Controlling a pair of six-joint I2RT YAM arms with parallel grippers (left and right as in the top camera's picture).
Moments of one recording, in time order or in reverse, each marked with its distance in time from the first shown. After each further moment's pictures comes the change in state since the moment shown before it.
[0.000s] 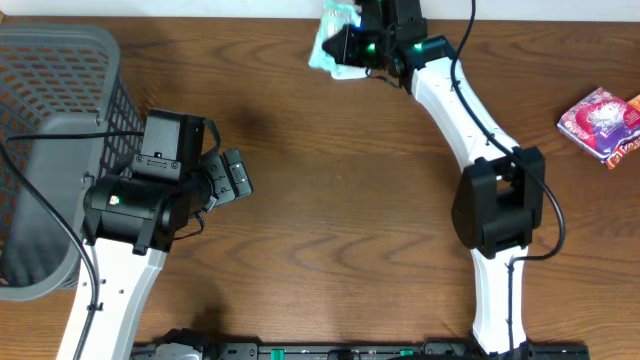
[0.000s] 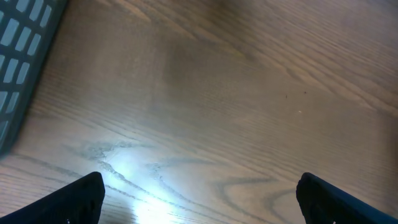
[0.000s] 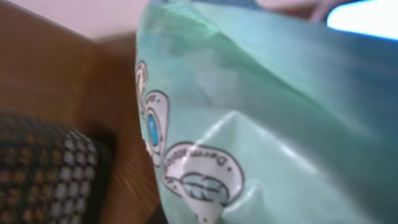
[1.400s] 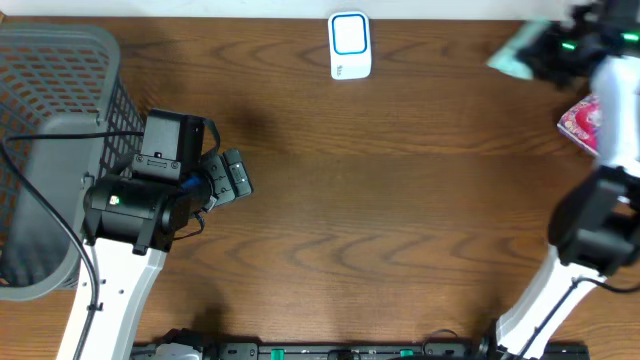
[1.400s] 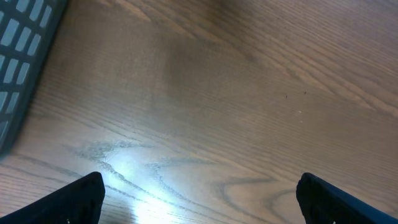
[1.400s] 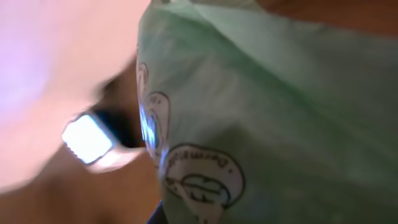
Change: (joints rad) left arm 0.000 0.000 0.000 0.000 0.000 0.000; right arm -0.640 -0.135 0.004 -0.519 0.089 -0.035
